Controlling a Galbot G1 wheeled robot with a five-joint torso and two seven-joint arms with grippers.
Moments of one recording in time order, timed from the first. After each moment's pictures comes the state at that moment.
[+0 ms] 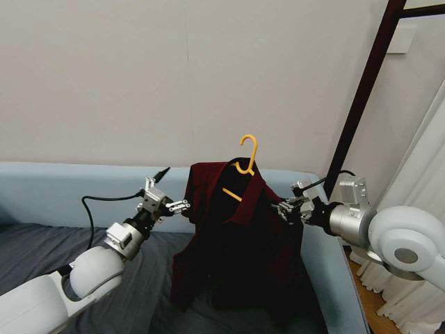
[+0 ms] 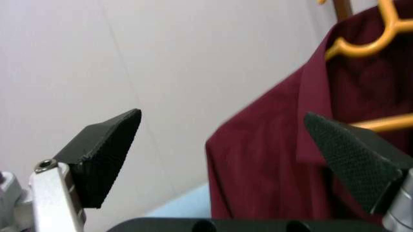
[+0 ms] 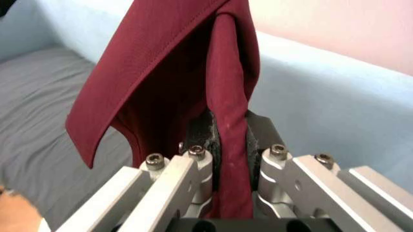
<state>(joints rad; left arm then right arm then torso) 0.84 -0.50 0.03 -2.04 -0.59 -0.21 -0.32 -0.43 0.43 -0.09 2.22 1.46 -0.60 0.34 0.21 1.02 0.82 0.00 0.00</state>
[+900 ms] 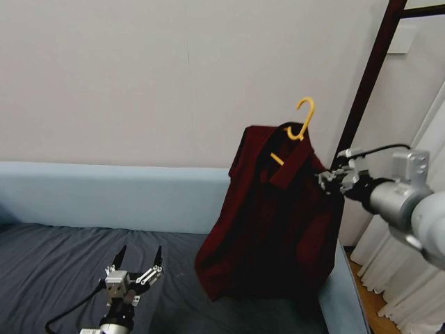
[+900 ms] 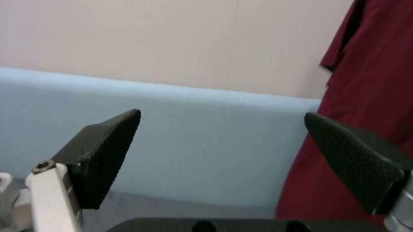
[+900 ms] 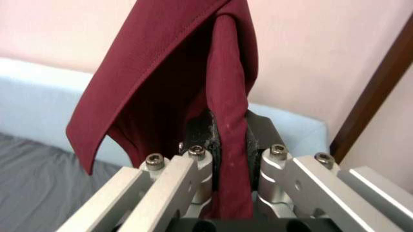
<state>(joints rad) 1.66 -1.09 -0.37 -2.14 -0.31 -0.30 -0.40 -0.36 0.39 0.20 2.27 1.74 -0.71 0.75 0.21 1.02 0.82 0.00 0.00</state>
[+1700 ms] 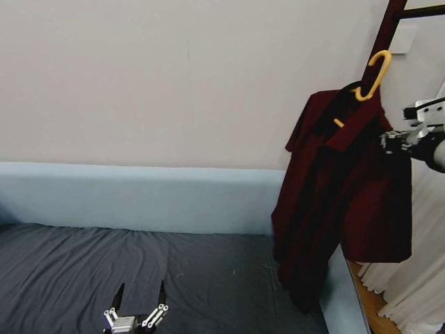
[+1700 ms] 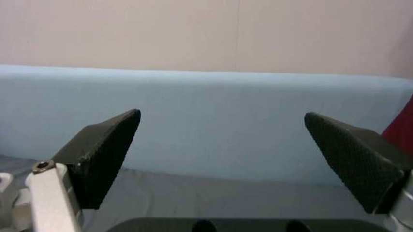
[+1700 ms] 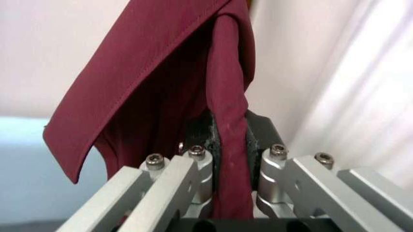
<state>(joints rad) 1.82 -1.26 -0.33 -2.12 -0.03 -0.39 -0.44 -0.25 0.21 0.18 2.13 1.72 -0.74 0.93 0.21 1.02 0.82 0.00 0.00</state>
